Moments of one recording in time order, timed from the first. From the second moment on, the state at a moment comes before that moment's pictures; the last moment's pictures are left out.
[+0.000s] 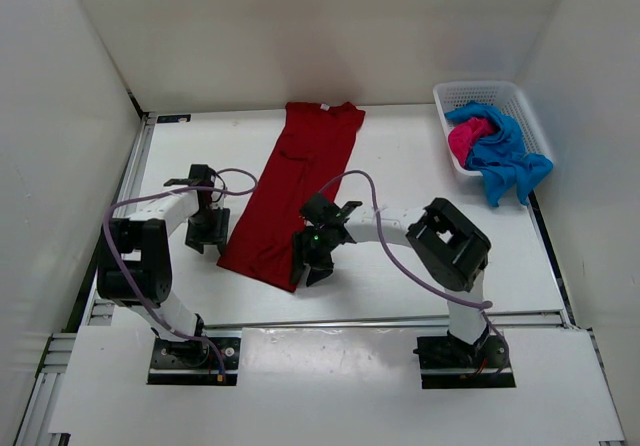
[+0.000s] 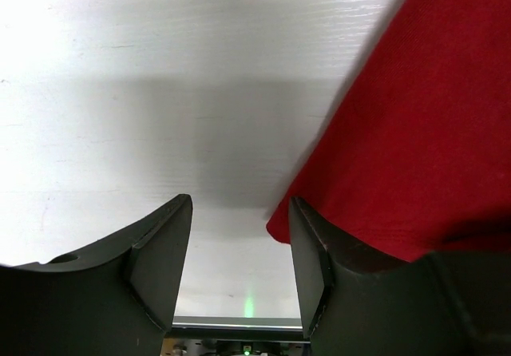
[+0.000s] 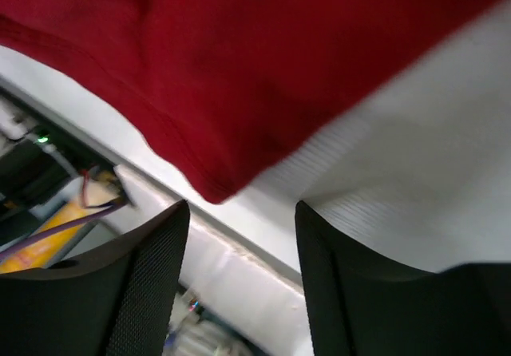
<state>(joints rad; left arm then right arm) -0.06 1.62 0.97 -0.79 -0.04 0.00 0.94 1.95 1.21 -0.44 -0.47 0.85</state>
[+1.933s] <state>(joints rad) -1.02 1.61 1.16 -0.83 0.30 0.00 0.77 1.33 0.57 -0.52 -0.36 0.73</state>
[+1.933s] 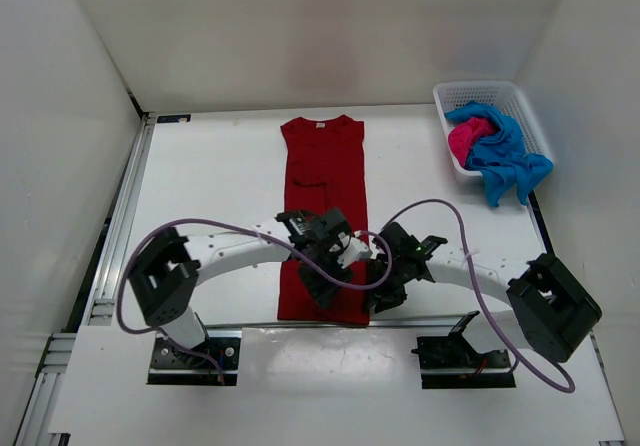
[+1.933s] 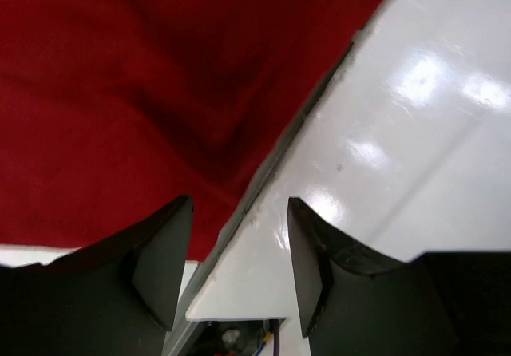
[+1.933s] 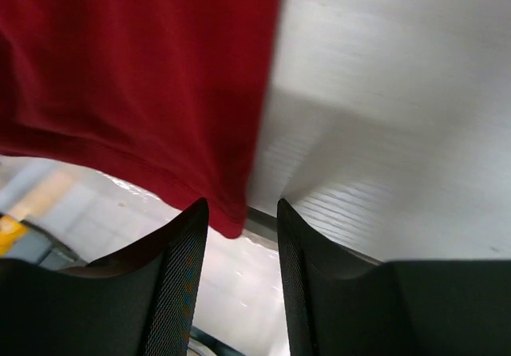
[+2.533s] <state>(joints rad) -1.02 1.75 1.12 -0.79 0.30 0.00 0.77 1.21 0.46 -0.42 -0.39 0.81</state>
